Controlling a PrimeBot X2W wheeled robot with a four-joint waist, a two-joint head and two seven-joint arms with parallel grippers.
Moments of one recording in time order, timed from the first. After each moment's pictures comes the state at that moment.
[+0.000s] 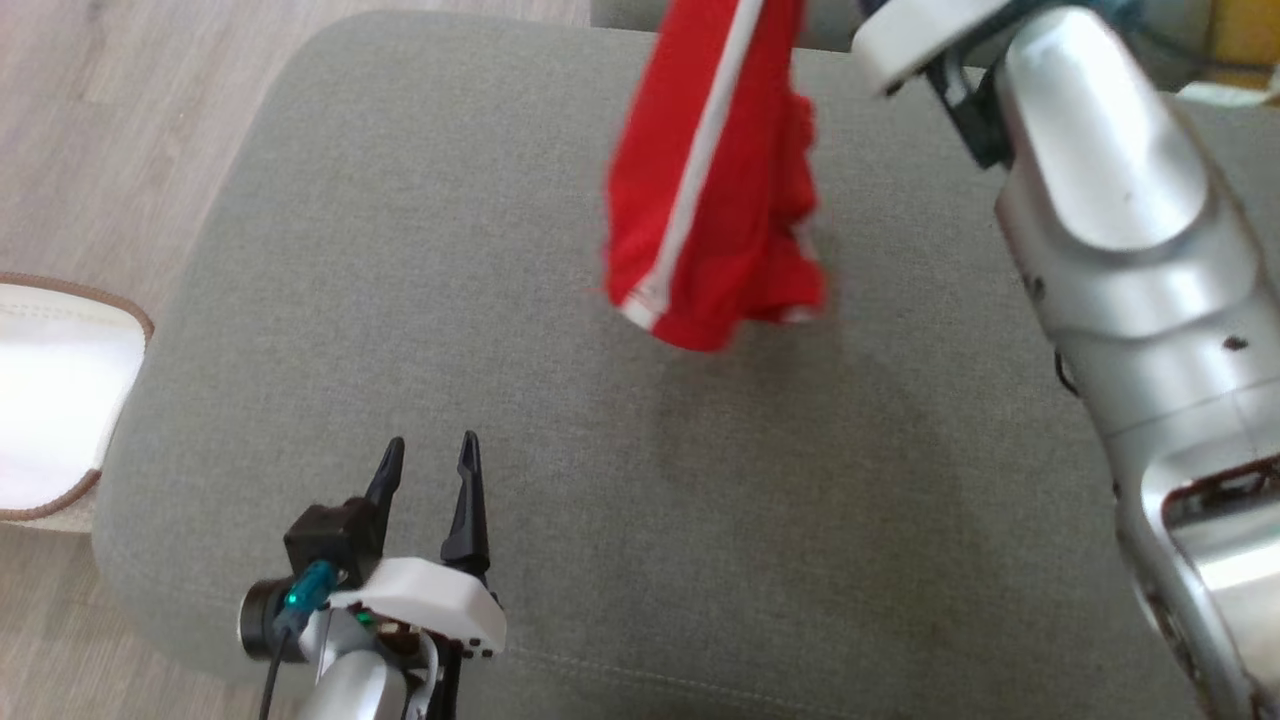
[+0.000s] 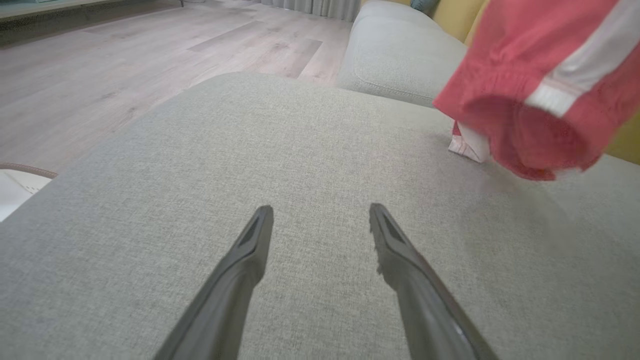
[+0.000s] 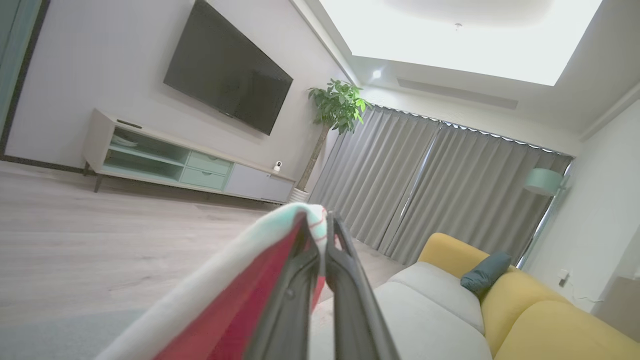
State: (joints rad) left arm -0.08 0.04 -0.30 0.33 -0.29 0.12 -0.26; right arm -1.13 -0.07 0.38 0.77 -0.08 0.12 -0.25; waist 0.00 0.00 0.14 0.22
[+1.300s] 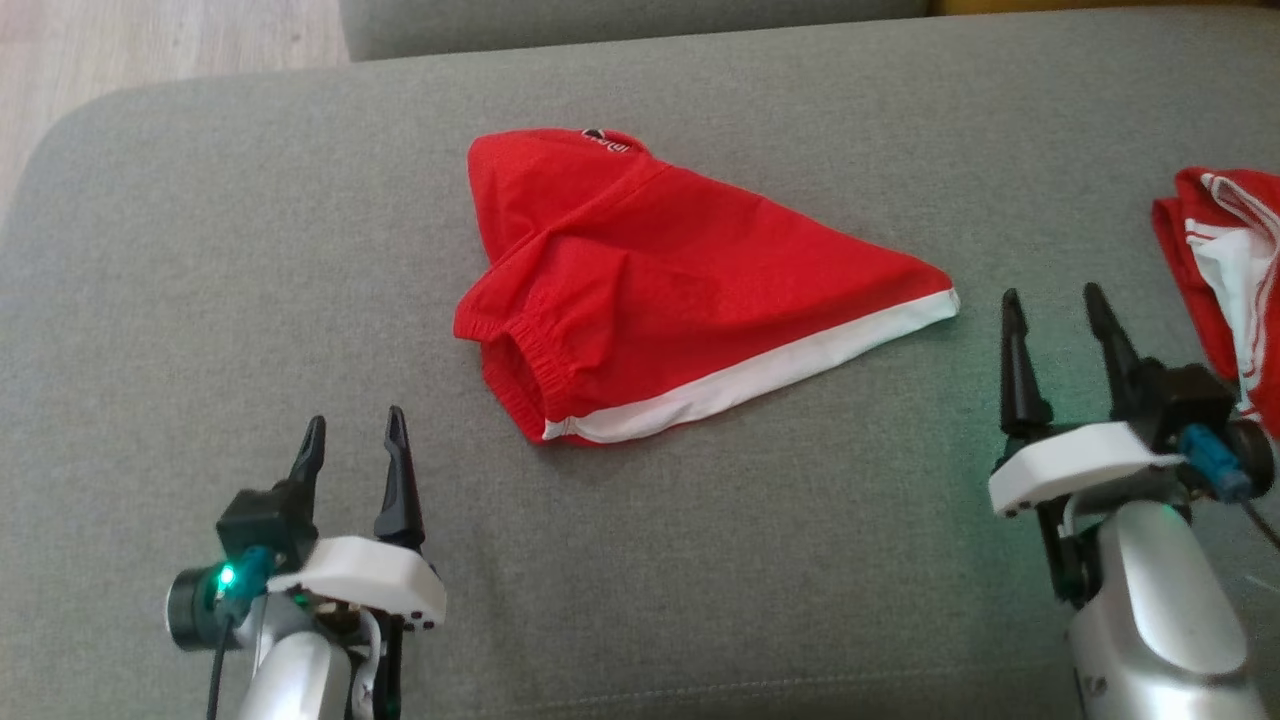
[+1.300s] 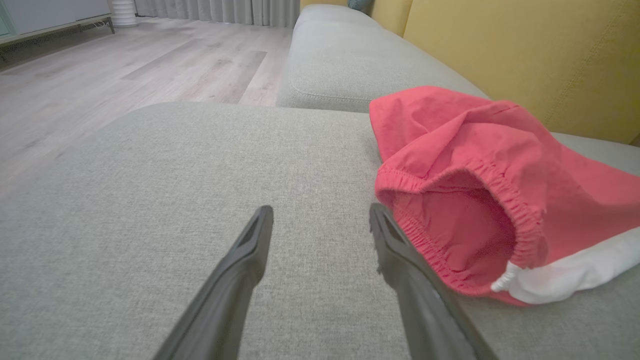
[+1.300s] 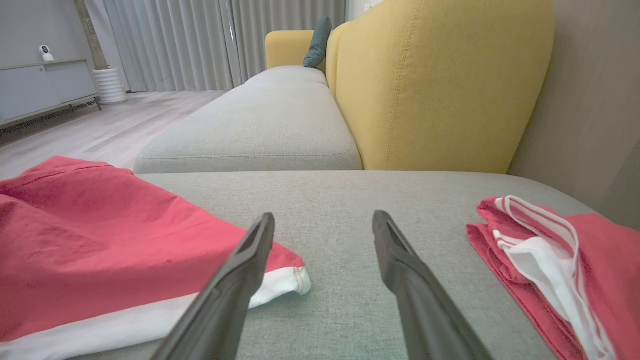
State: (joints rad) left arm -0.10 0.04 -0.17 0.33 -0.19 0.12 -0.26; right arm -0.33 -0.06 -0.09 0.53 -0.03 0.12 -0.26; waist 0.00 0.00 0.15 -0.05
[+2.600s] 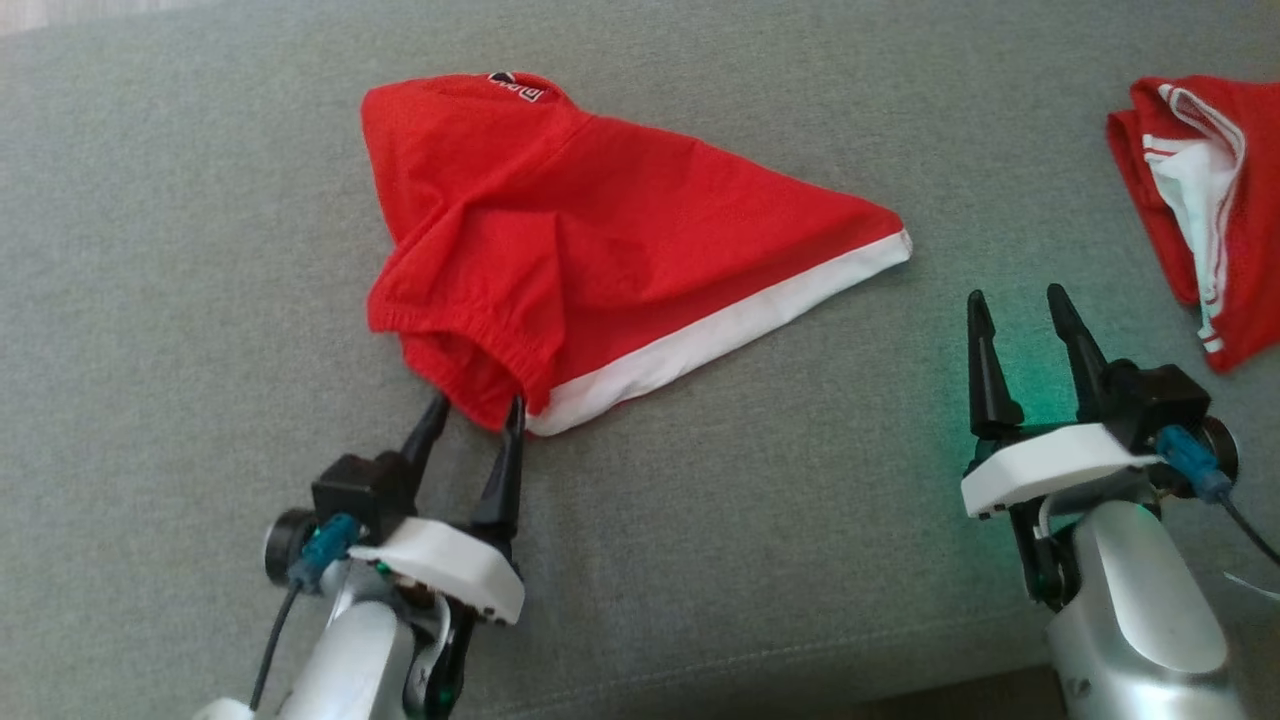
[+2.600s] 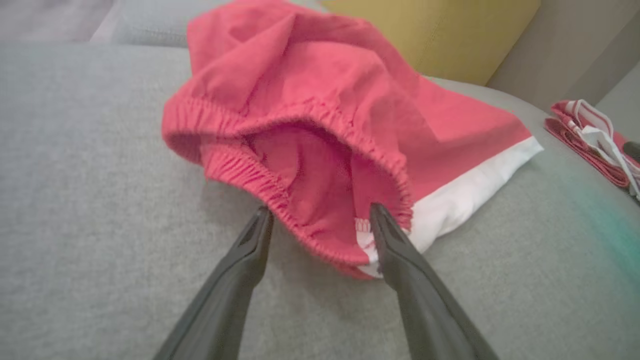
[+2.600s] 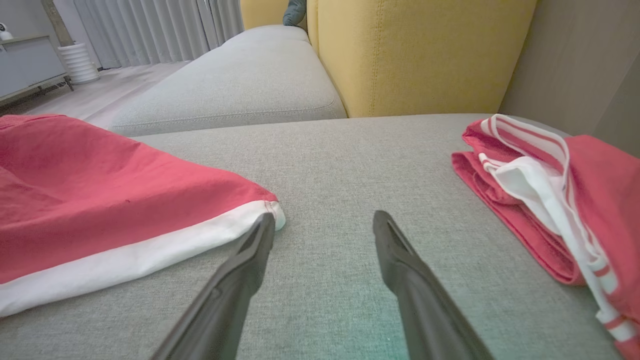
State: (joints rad) left arm -0.17 0.04 -0.33 0.40 -0.26 -0.04 -0.26; right arm -0.32 -0.05 -0.01 0.52 0.06 0.12 -0.26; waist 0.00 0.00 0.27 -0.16
